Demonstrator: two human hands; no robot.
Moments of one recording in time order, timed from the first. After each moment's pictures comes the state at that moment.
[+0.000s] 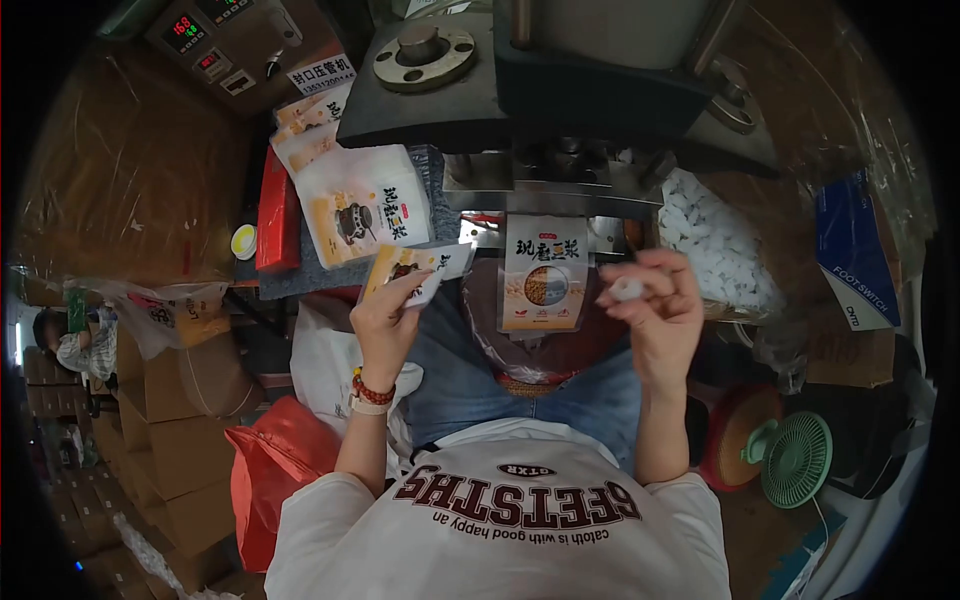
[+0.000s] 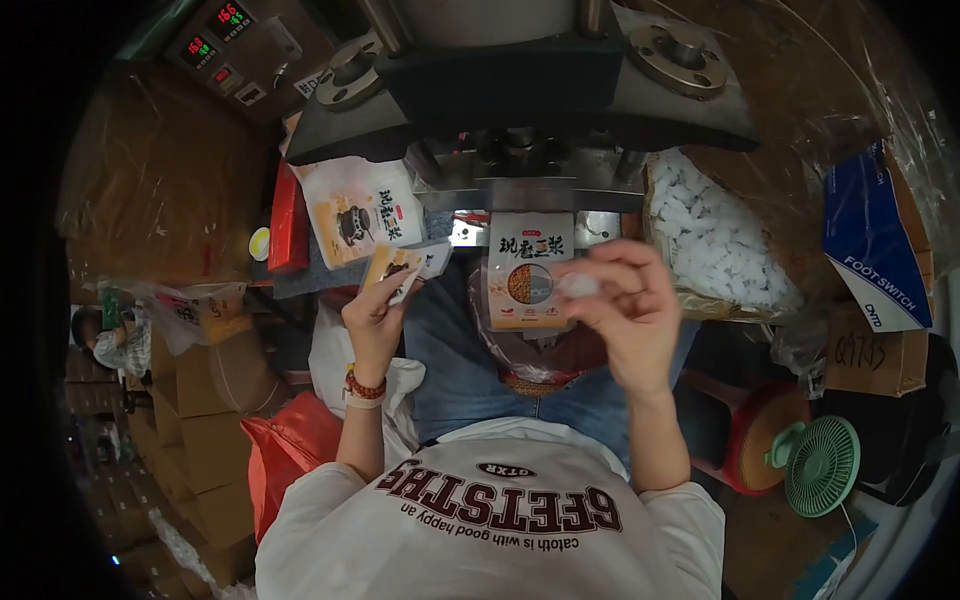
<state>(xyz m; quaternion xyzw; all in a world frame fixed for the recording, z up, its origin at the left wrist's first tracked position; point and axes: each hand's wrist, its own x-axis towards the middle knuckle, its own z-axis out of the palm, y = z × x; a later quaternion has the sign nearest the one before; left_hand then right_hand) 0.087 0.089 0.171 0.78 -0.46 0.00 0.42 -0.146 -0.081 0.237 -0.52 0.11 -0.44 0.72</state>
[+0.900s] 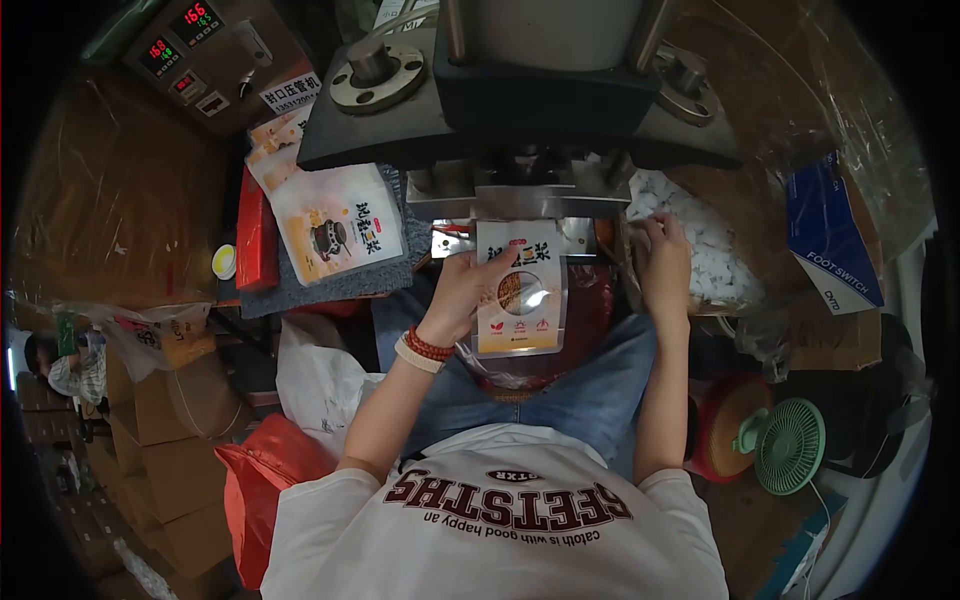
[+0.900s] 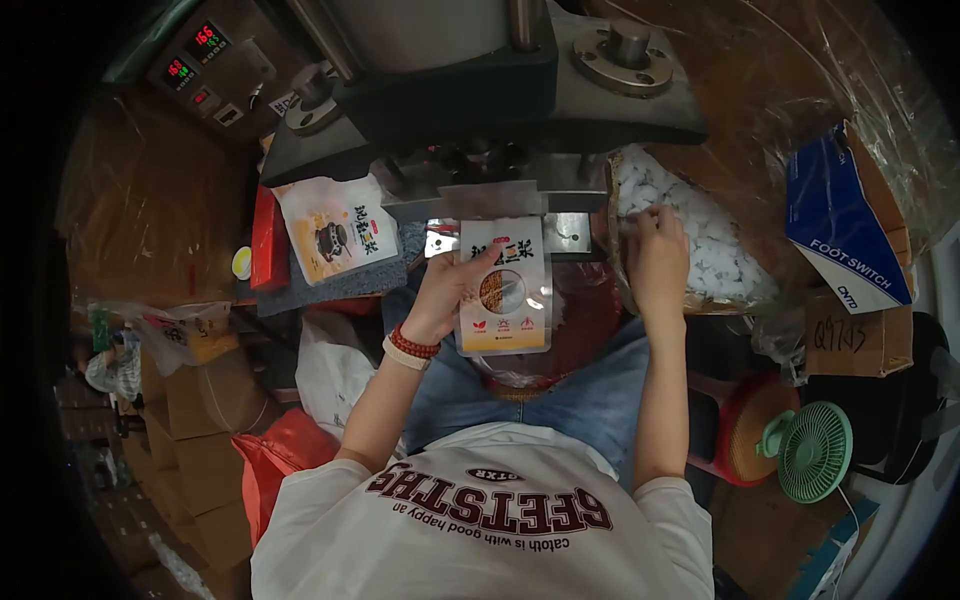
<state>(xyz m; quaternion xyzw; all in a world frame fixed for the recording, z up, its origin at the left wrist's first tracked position) 0.039 -0.022 0.173 0.46 -0.16 -0.57 0.66 -0.174 -0.174 0.185 -0.87 0.42 -0.26 0.04</state>
